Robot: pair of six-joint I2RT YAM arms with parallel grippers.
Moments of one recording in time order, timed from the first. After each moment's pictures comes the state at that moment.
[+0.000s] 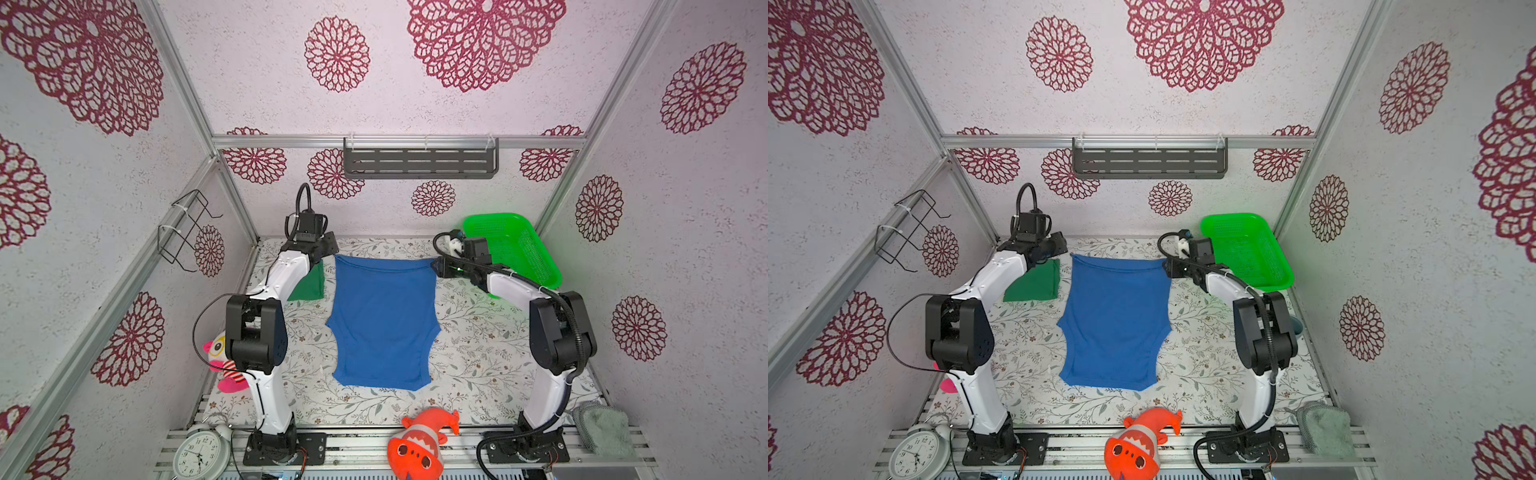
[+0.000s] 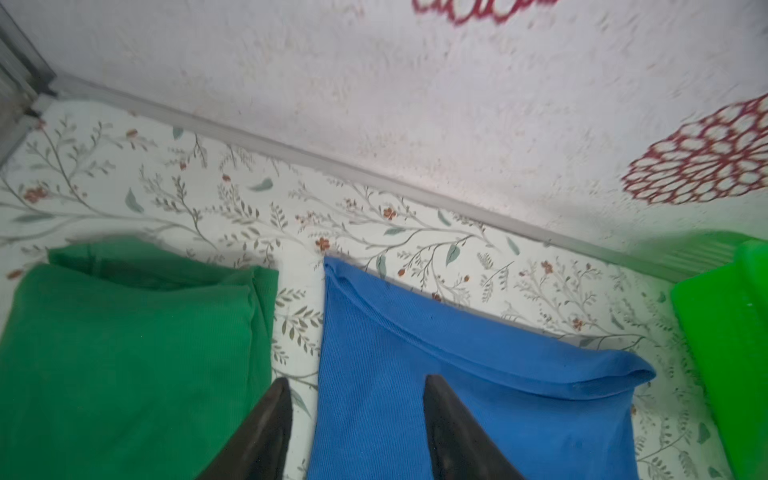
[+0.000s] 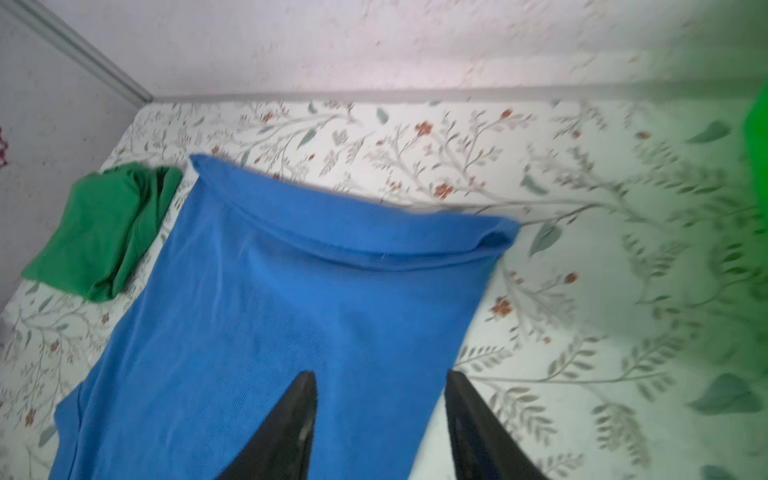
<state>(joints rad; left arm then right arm) -0.15 1.96 1.60 -0.37 -0.06 -0.41 0.33 1.89 1.31 -0.10 -0.28 0.21</state>
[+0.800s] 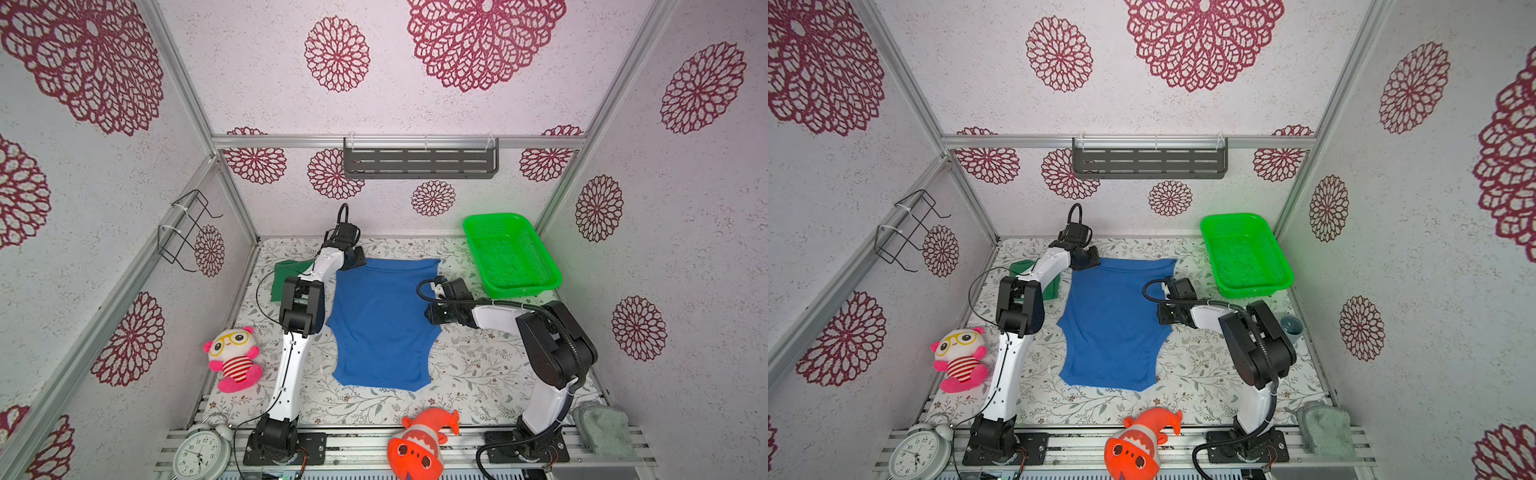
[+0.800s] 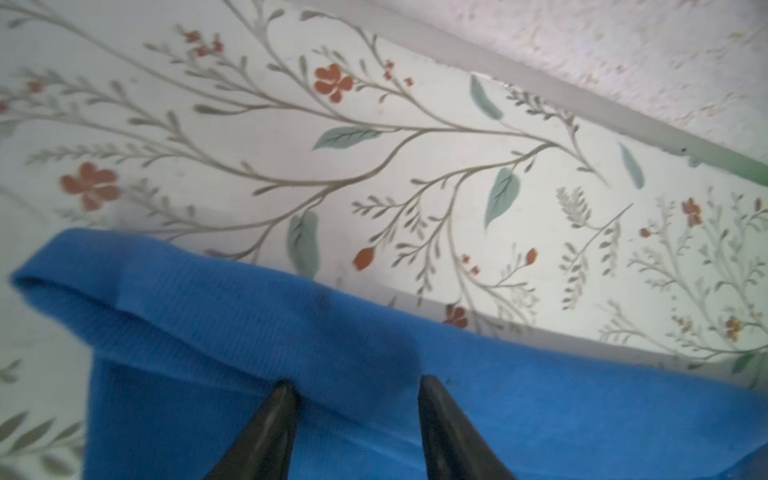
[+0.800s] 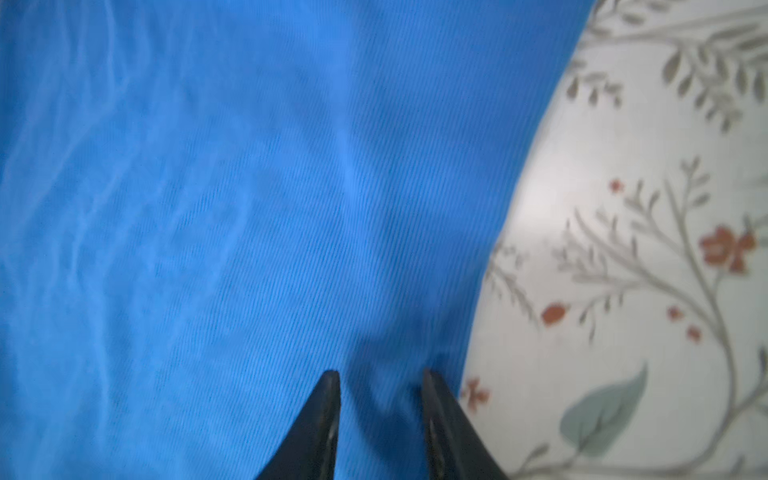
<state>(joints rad) -0.24 2.66 2.36 -0.65 0.05 -0.45 0.49 1.80 0.95 -0.08 -0.12 0.32</state>
